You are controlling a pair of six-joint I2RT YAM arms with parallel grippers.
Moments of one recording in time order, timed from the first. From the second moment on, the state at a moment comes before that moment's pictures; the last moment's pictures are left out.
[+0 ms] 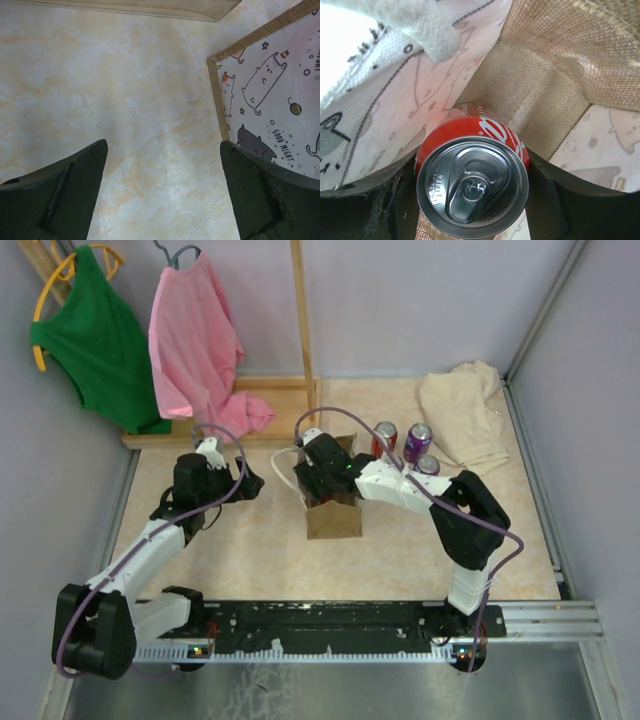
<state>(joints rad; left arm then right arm) -0.24 1.08 0.56 0.02 0.16 -0.35 0.83 1.80 1.26 -0.33 0.18 0.13</state>
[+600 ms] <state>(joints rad) -0.24 1.08 0.56 0.02 0.16 -0.35 0.91 1.91 1.44 -0.40 0.19 0.13</state>
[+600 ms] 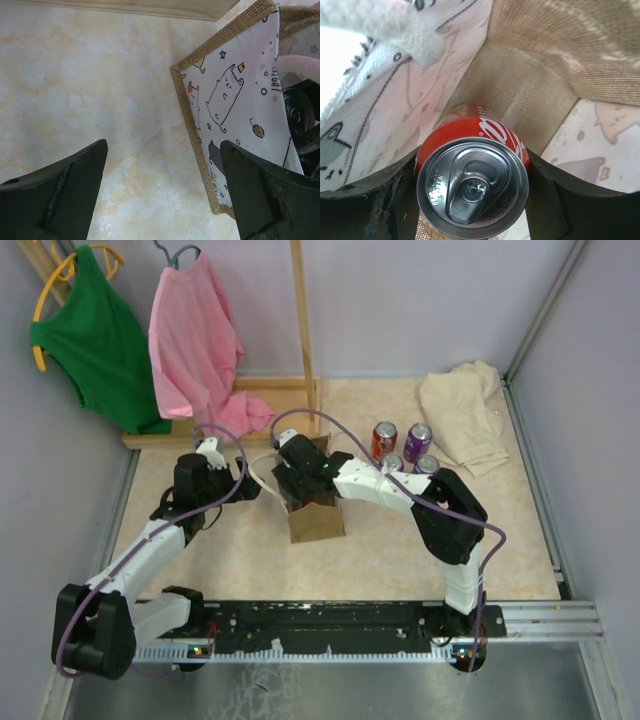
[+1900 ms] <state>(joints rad) -0.24 1.04 0.56 0.02 0.15 -0.35 0.79 1.39 1.67 -0.44 0.56 -0.04</state>
